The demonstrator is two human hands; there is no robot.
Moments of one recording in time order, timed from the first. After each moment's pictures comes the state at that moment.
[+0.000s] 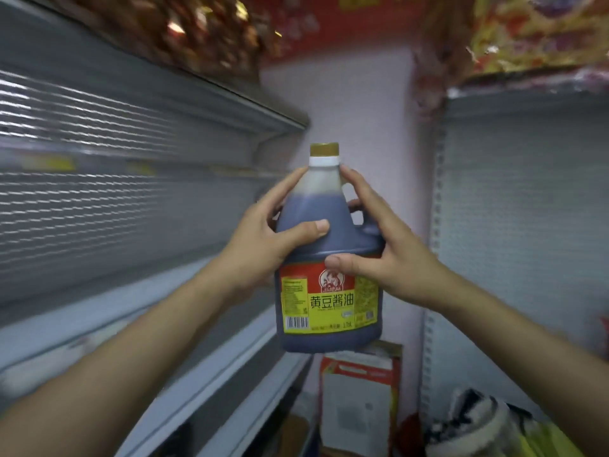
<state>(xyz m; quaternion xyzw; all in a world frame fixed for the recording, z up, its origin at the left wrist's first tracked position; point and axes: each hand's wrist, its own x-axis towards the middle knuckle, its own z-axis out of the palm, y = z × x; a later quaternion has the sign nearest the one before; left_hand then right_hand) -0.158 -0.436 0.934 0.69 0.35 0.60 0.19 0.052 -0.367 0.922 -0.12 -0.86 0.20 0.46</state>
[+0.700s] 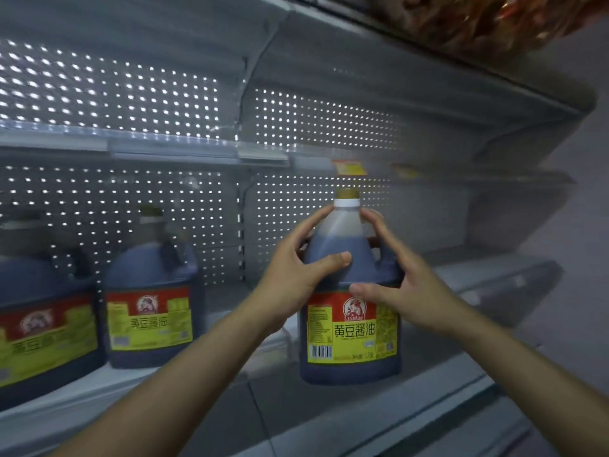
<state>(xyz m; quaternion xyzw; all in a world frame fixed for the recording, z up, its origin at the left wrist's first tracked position) -0.461 -0.589 0.900 0.49 0.53 0.69 0.08 -0.334 -0.417 0.892 0.13 -0.83 0.44 0.31</state>
